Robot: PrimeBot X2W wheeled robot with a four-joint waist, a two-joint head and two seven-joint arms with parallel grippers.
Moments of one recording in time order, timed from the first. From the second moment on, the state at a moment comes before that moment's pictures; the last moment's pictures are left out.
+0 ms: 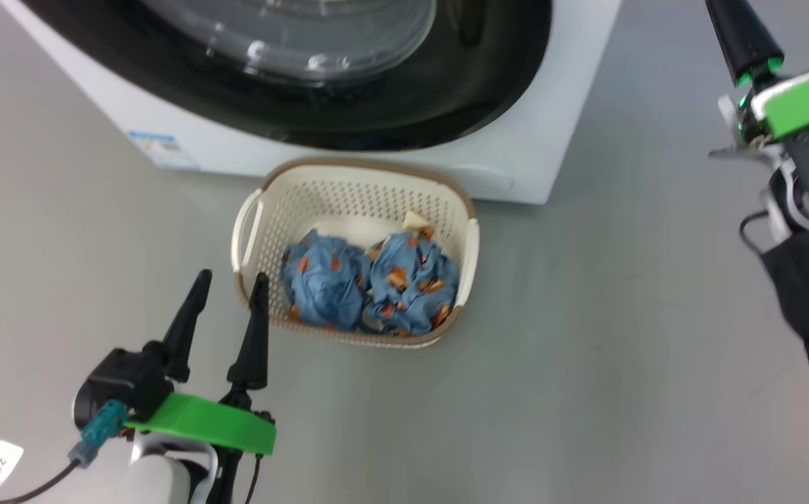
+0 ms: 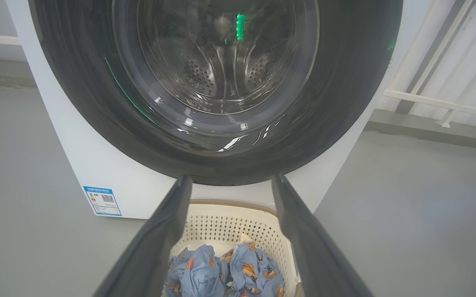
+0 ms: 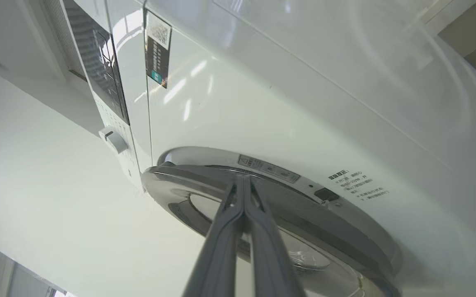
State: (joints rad) left arm -0.23 0.04 -0.17 0.17 -0.31 -0.13 -0.26; right arm -0.88 -0.38 0.29 0.36 1.53 0.13 0.06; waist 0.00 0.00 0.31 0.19
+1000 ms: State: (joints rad) left arm -0.34 0.03 -0.24 0.14 -0.39 -0.13 -0.26; right arm -1.21 -0.41 0.29 0.56 1.60 0.13 0.44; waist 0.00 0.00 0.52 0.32
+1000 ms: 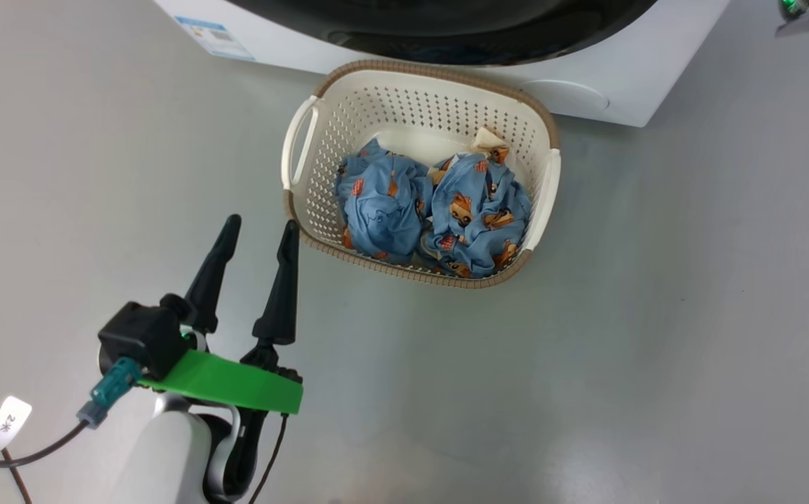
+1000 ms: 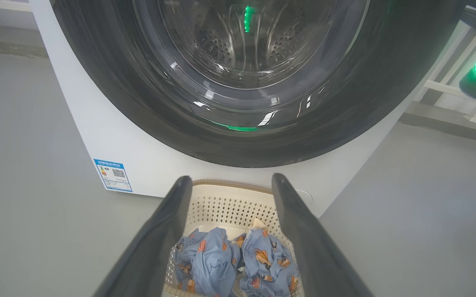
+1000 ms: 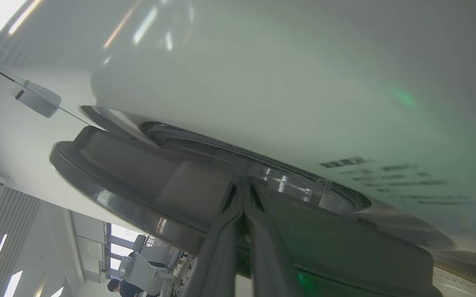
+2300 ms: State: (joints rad) left arm -0.29 0.03 -0.24 0.17 -0.35 -0.13 -0.26; right arm -0.98 -0.36 0.43 0.46 1.56 0.13 0.52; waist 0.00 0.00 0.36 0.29
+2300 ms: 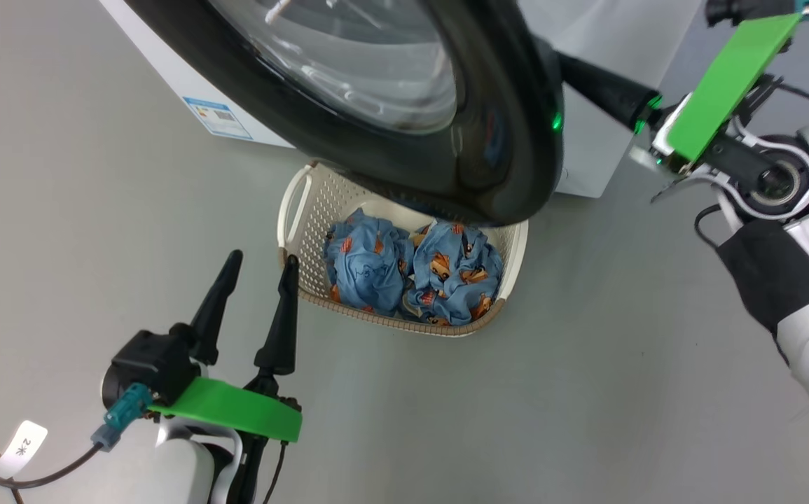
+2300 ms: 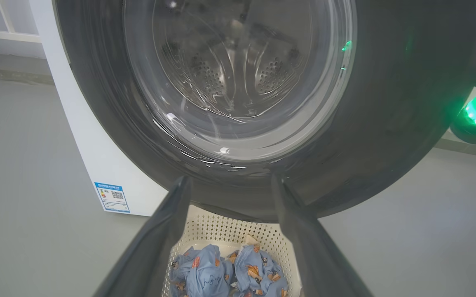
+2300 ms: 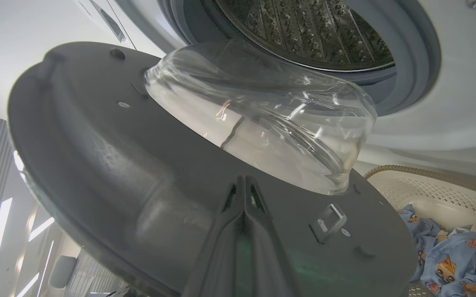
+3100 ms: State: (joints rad) left arm -0.19 0.03 -0.22 0.17 -0.33 -0.13 -0.26; right arm -0.78 -0.28 0.54 0.33 1.58 0.13 0.60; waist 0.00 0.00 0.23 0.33
